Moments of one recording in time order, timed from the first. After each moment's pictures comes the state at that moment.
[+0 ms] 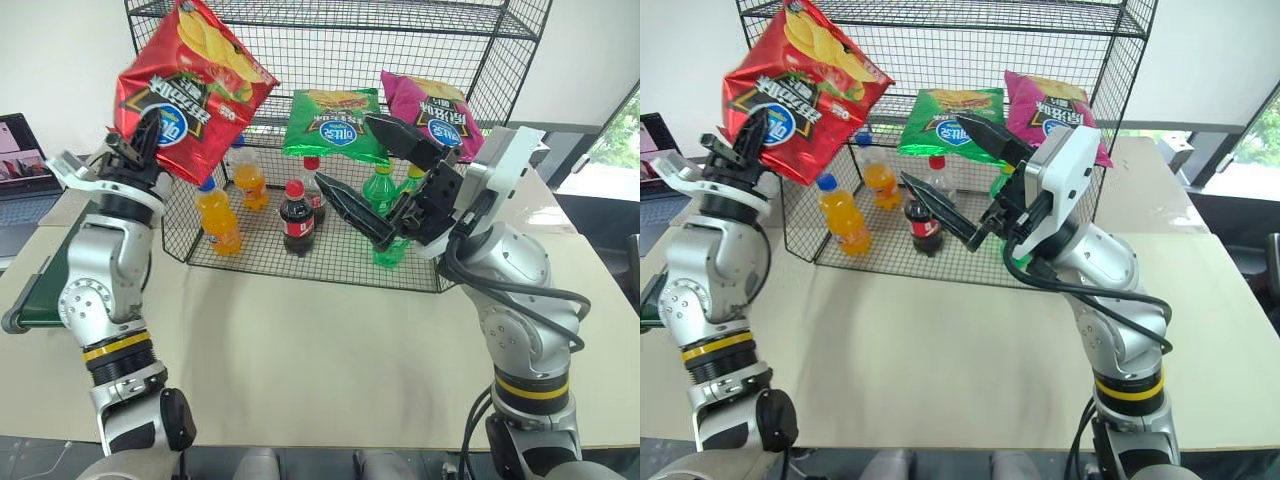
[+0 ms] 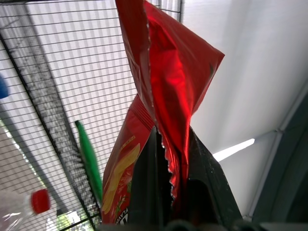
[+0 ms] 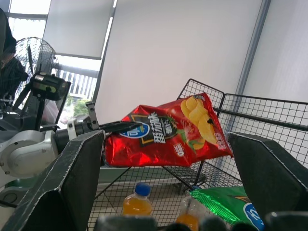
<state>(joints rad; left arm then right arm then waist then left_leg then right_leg) -0.62 0.31 0.55 0.00 -1.87 0.51 0.19 -0.58 -0.34 0.02 -0.56 0.51 0.36 0.52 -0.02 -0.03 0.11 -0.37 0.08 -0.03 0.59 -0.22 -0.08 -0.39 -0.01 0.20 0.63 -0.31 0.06</state>
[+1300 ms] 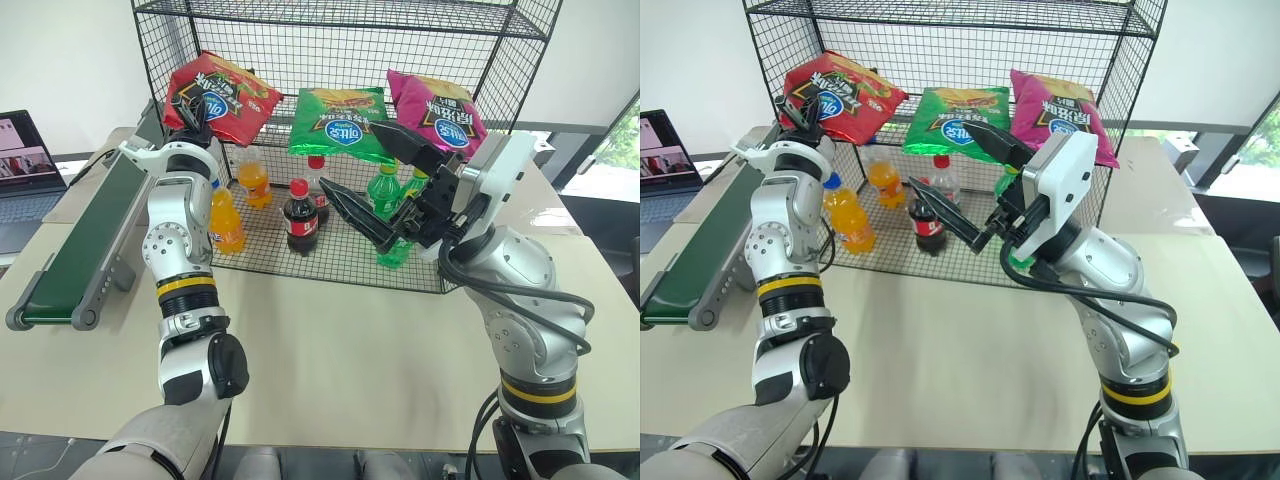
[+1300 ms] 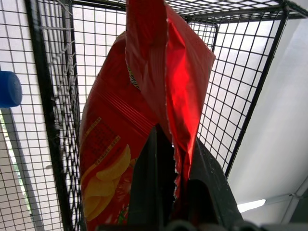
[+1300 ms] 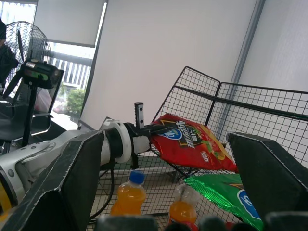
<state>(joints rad) -1.01 0.11 0.59 0.39 -1.54 0.29 0.14 -0.56 -0.37 0.03 -0.58 0.49 0.38 0.49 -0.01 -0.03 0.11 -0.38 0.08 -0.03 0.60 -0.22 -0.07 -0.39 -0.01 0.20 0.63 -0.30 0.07</state>
